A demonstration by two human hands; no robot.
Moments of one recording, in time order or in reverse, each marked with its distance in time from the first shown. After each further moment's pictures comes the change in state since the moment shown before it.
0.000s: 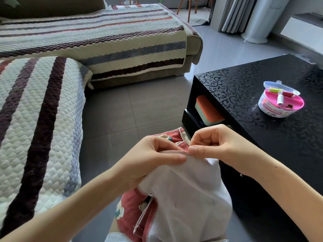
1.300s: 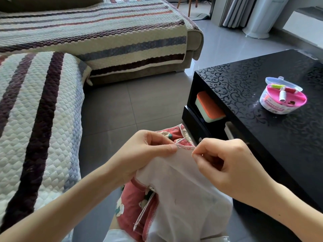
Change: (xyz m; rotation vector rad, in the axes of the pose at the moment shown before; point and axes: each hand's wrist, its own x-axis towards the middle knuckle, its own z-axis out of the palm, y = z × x) left_hand 0.004 -0.001 -0.010 0.063 0.096 -0.013; right_hand -0.026 0.013 0.025 -0.634 0.322 -0.360
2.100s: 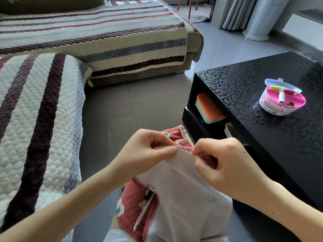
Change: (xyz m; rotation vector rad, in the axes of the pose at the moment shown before) left_hand 0.000 -0.006 0.000 0.244 0.066 0.241; right_hand 0.004 -0.005 0.000 -0.126 -0.038 0.035
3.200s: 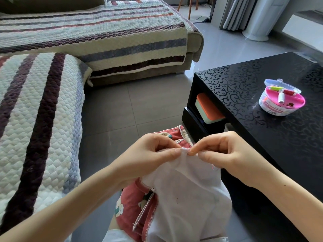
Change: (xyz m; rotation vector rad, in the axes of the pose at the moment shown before) left_hand 0.002 -0.008 0.005 -0.065 -0.137 -0.084; right_hand 0.008 0.012 -0.010 0.713 -0.154 0.317
